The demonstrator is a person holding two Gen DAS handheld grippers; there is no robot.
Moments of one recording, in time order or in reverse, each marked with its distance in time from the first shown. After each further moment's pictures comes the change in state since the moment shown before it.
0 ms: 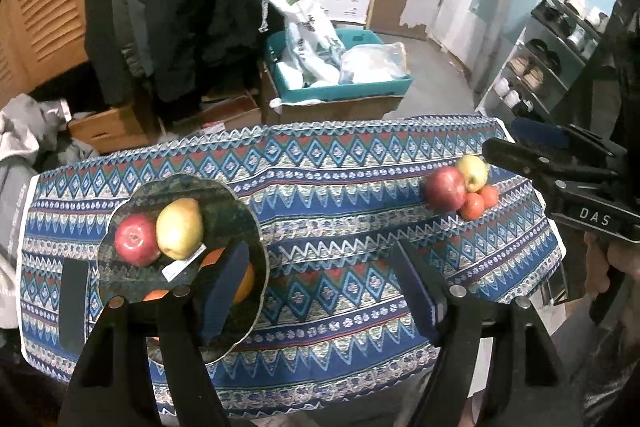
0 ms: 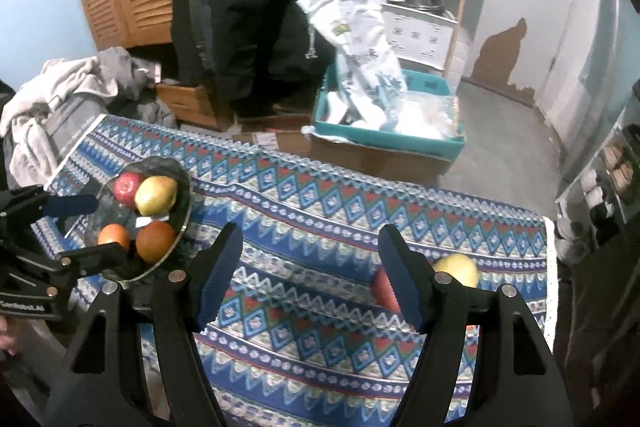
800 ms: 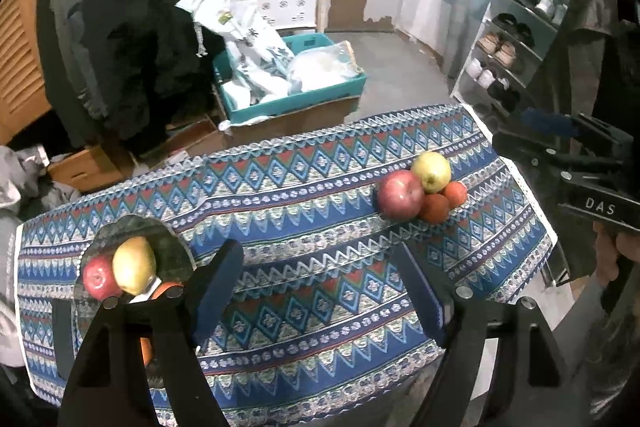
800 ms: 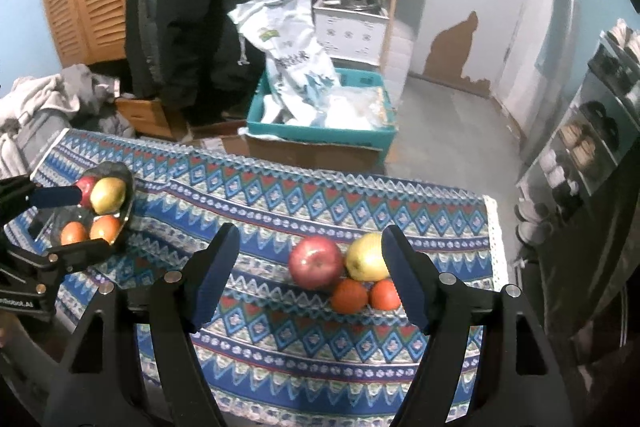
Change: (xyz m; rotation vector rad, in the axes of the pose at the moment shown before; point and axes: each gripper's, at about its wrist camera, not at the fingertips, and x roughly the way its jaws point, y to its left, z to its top) left arm 0.016 -0.080 0.019 0.129 -0.010 -0.029; right arm -0.033 -0.080 -0.029 0.071 -0.018 -0.122
